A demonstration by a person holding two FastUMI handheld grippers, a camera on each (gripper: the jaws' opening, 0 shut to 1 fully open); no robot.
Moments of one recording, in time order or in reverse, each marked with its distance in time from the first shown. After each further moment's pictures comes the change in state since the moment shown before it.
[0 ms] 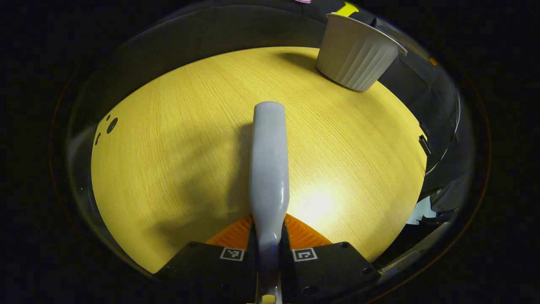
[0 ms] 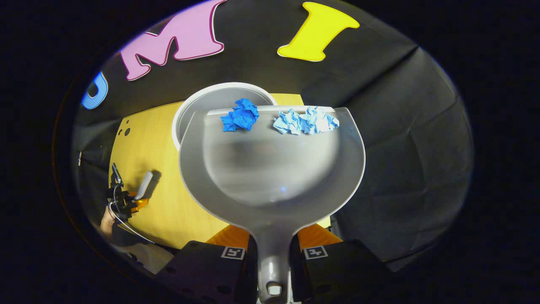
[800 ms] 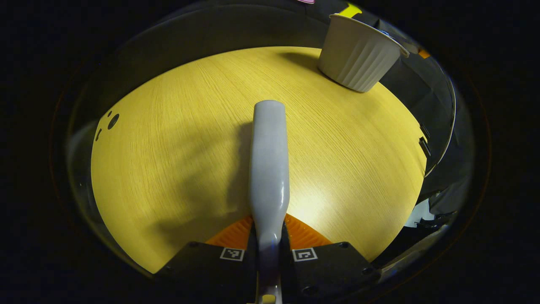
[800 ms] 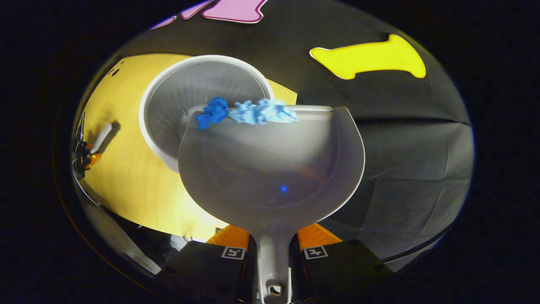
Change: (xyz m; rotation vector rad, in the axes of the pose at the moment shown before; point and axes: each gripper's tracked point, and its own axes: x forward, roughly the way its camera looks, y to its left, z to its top) left arm 0.001 -0.001 -0.003 -0.025 0.003 -0.001; right arm 0.012 -0.034 0.046 -0.445 0.160 -0.300
